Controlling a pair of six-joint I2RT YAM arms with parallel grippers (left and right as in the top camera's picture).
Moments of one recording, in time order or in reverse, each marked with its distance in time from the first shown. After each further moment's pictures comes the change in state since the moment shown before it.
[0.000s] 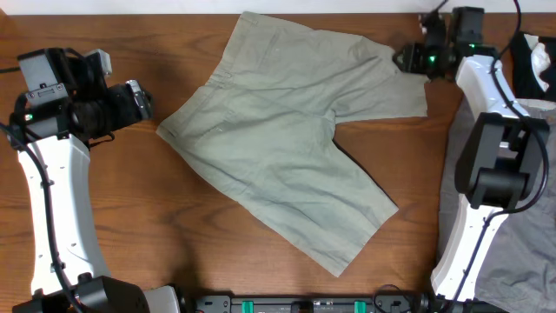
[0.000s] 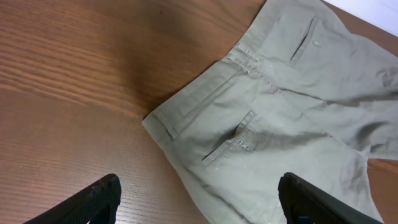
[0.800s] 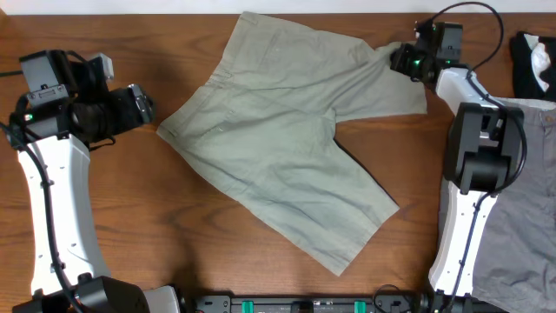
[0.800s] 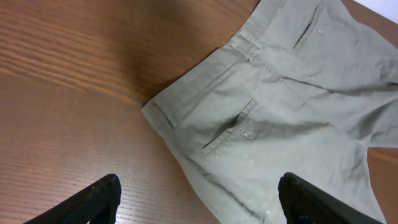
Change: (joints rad) left arm 0.000 0.000 0.000 -0.044 0.000 0.000; right arm 0.023 0.168 -0.025 0.491 0.009 0.330
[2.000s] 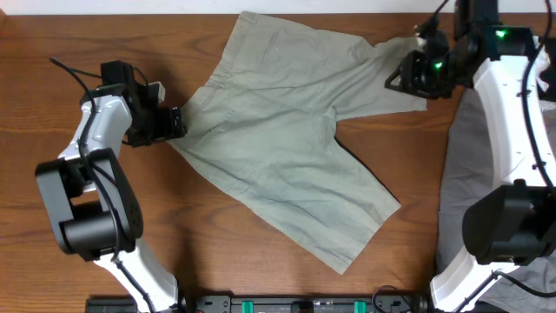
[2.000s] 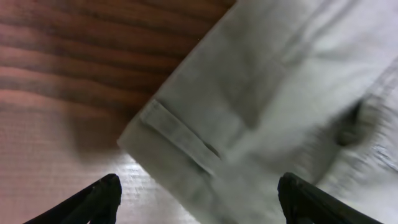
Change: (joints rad) left arm -0.096 0.493 -0.061 0.208 -0.106 0.127; right arm 0.102 -0.585 0.024 -1.116 -0.025 -0.218
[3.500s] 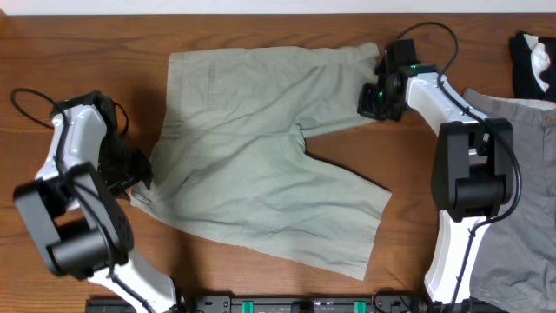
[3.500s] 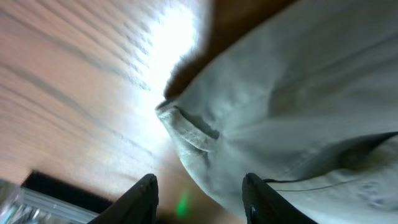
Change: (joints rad) left arm 0.126 -0.109 -0.031 -0.502 -0.278 -0.356; right arm 0.106 0.315 -0.249 0.422 0.268 0.241
